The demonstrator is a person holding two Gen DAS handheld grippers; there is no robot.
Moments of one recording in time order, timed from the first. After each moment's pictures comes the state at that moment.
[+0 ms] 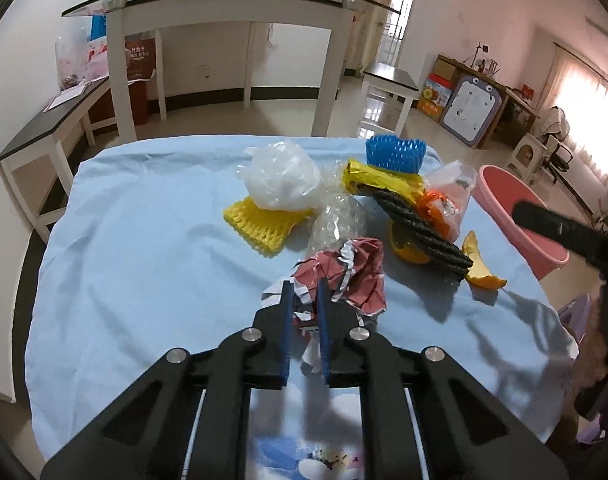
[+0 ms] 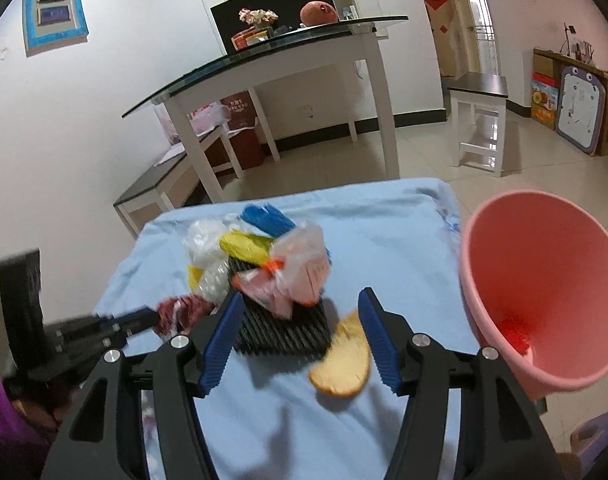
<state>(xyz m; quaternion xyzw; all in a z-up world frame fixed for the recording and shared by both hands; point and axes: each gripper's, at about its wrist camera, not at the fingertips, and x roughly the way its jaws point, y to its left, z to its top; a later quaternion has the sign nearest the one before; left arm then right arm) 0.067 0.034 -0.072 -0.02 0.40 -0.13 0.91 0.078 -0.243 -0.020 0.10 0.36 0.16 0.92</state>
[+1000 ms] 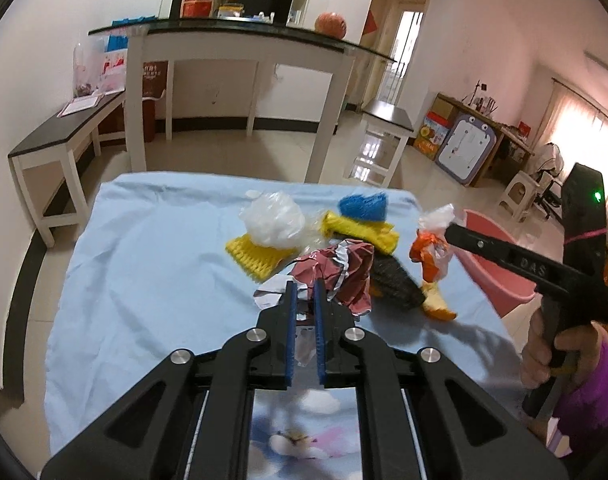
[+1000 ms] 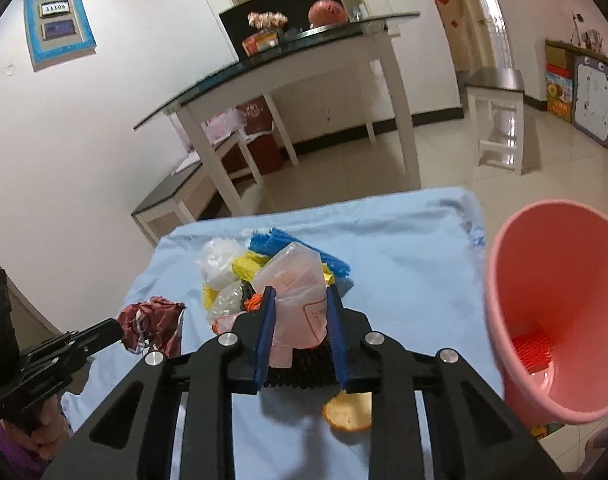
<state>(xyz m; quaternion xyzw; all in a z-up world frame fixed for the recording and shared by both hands) 0.032 0.037 -0.022 -0.06 0.34 -0.13 0.93 0.095 -0.248 -0.016 0.13 0.34 0.18 0.91</state>
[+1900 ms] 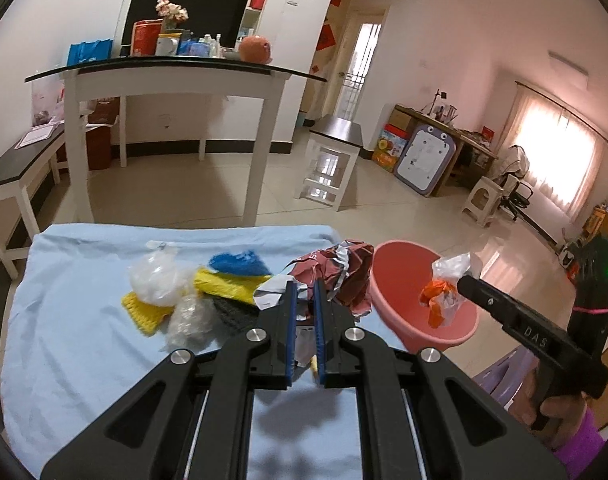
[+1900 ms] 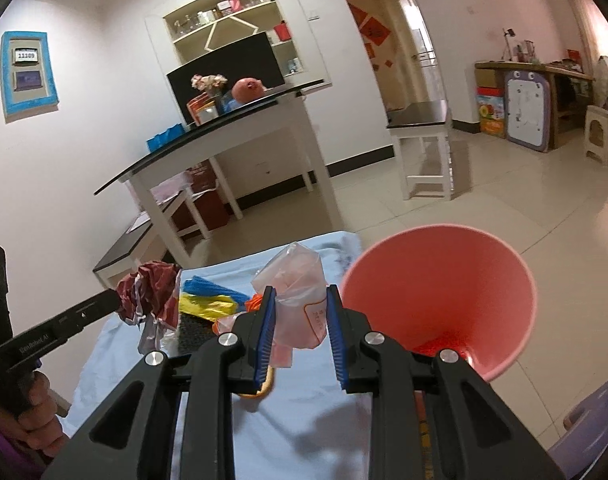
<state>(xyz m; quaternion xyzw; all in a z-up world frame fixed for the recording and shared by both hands) 0.046 -0.064 0.024 -0.06 0.31 -0.20 0.93 0.015 -0.357 0.021 0.16 0.28 0.07 0.95</state>
